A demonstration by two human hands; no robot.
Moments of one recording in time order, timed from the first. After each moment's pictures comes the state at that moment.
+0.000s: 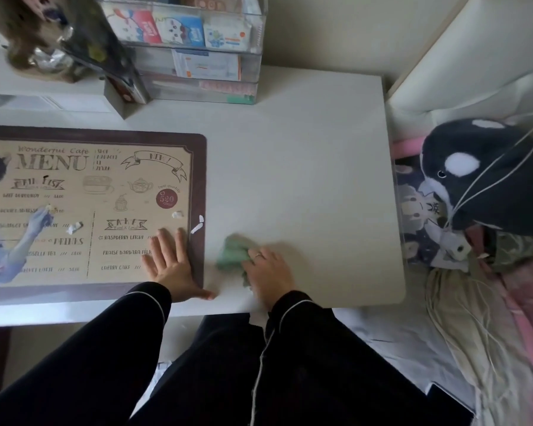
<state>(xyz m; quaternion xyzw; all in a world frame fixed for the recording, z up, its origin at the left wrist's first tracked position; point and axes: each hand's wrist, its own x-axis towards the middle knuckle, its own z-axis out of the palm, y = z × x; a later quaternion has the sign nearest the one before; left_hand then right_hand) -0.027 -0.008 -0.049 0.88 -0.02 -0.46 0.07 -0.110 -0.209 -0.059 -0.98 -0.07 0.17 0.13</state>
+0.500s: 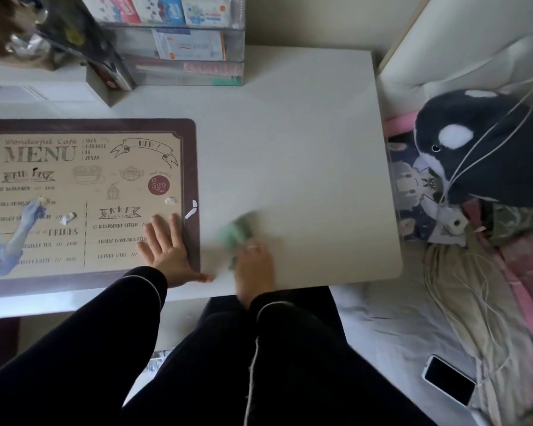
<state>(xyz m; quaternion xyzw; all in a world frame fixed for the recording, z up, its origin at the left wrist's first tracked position) -0.033 -0.007 -0.045 0.89 -0.04 -0.44 0.09 -0.125 -0.162 -0.079 -0.96 0.13 0.20 0.17</state>
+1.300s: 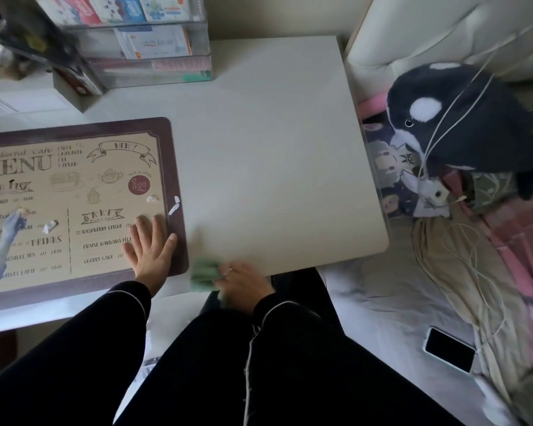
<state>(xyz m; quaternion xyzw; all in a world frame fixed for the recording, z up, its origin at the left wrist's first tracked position) -0.050 0.007 -0.073 0.93 -0.02 -0.29 0.24 -0.178 -0.168 -0.054 -0.97 -0.13 0.15 0.13</state>
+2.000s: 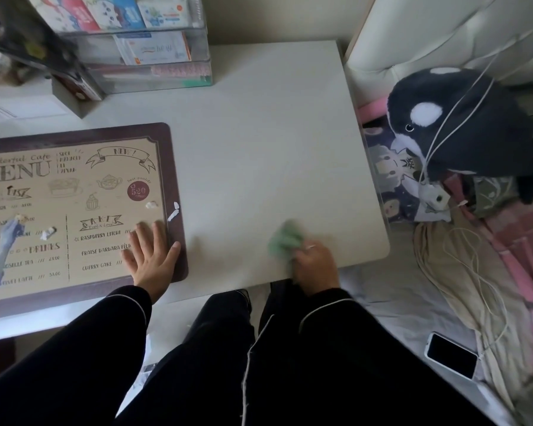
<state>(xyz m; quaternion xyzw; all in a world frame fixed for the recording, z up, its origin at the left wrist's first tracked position) -0.049 0.003 -0.075 0.93 -0.02 -0.31 0.17 -0.201 -0.284 -0.064 -0.98 0.11 0.00 0.14</state>
